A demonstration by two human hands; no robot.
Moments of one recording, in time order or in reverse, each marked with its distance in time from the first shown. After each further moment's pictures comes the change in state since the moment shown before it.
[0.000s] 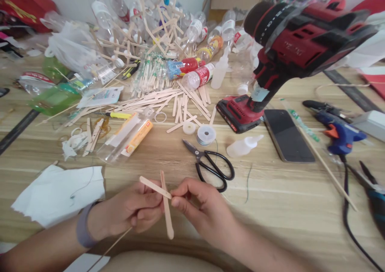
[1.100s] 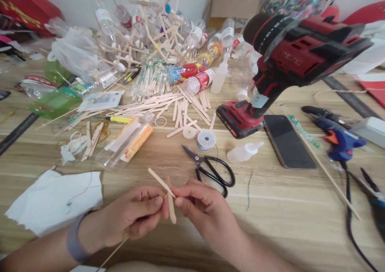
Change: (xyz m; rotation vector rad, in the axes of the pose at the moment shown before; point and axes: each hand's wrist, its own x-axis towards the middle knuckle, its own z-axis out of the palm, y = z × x) left_hand -0.003 0.006 0.007 0.156 0.172 -0.031; right_hand 0.004 -0.002 -0.003 0.104 0.075 -0.029
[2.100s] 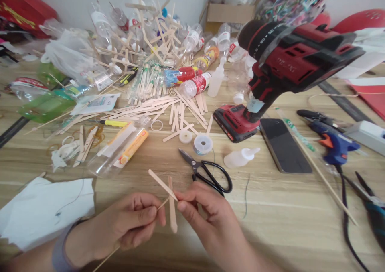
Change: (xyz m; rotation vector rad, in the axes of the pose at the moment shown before) left_hand 0.000 0.003 0.001 0.030 0.035 -0.056; right_hand -0.004 -0.001 -0.009 -0.115 0.116 -0.093
